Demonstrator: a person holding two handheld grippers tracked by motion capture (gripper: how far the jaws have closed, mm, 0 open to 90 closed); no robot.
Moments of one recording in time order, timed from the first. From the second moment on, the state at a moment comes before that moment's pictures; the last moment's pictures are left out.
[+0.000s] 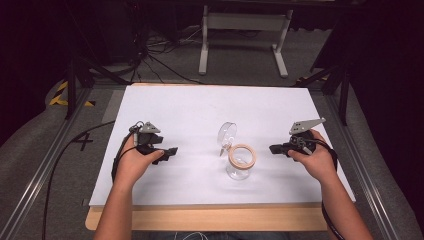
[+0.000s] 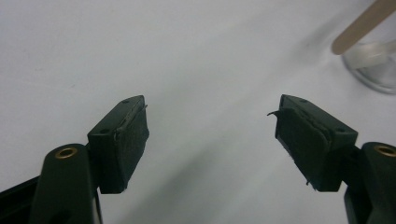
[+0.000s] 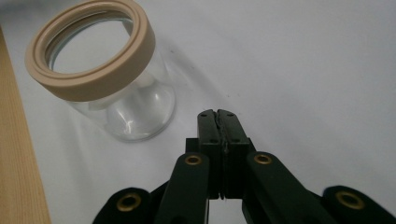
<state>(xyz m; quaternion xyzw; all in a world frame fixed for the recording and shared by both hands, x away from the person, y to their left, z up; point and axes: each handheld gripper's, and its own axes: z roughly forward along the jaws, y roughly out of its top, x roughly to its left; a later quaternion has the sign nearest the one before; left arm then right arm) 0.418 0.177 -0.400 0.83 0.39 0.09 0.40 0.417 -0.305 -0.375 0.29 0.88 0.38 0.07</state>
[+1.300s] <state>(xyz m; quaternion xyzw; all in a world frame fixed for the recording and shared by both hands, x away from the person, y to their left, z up) 0.391 0.146 -0.373 0.87 0.30 0.04 0.40 0.412 -0.253 -0.402 0.25 0.90 0.34 0.05</state>
